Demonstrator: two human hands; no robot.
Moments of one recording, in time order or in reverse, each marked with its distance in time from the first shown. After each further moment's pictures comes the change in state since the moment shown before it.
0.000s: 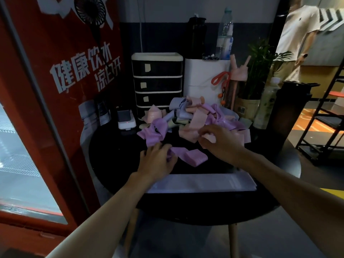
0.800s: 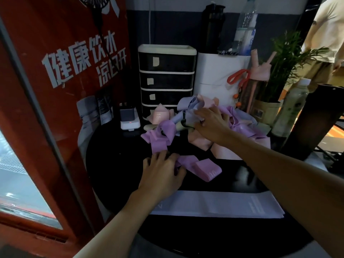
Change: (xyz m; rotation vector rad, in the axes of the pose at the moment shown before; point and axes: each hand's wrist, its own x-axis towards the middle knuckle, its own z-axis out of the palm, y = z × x) left_hand 0.001 -0.005 0.008 0.047 0.015 -0.006; right_hand 0.122 0.027 0.053 -0.318 -0.006 0.048
